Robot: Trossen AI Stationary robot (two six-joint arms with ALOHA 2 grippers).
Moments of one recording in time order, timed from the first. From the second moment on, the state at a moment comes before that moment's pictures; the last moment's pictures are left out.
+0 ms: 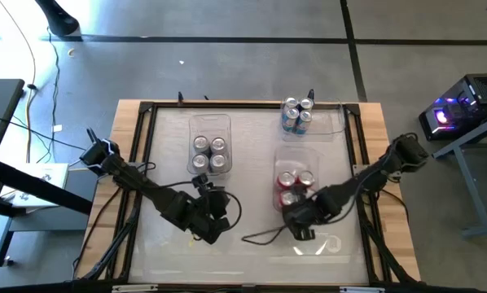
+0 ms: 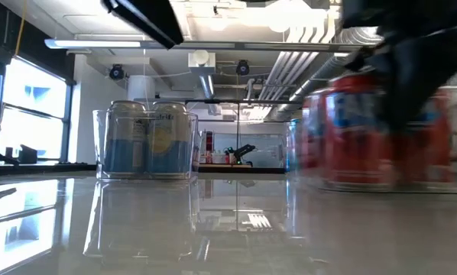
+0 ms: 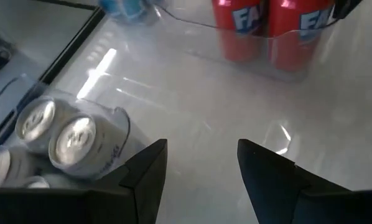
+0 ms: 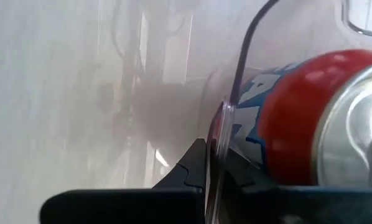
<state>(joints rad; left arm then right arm) -0.55 1.72 1.40 -0.92 -0.82 -0.77 0.50 1.61 1.09 -0.79 0.20 0.33</state>
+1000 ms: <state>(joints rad) -0.64 1.71 1.36 -0.95 -0.89 -0.98 0.09 1.72 1.10 -0.33 0.07 -0.25</state>
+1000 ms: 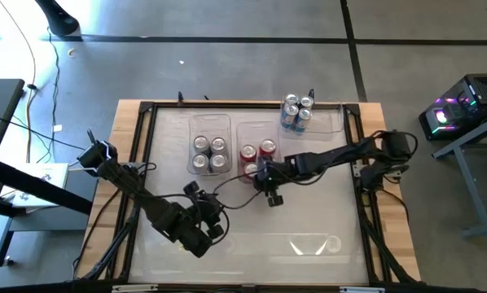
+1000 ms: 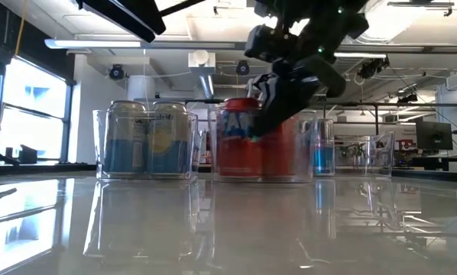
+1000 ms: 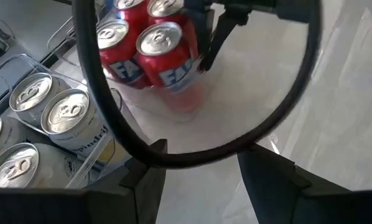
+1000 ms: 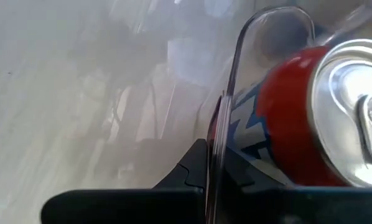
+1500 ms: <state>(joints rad) -0.64 1.71 1.36 -0.94 -0.89 -0.99 0.00 1.74 1.10 -0.24 0.05 -0.35</state>
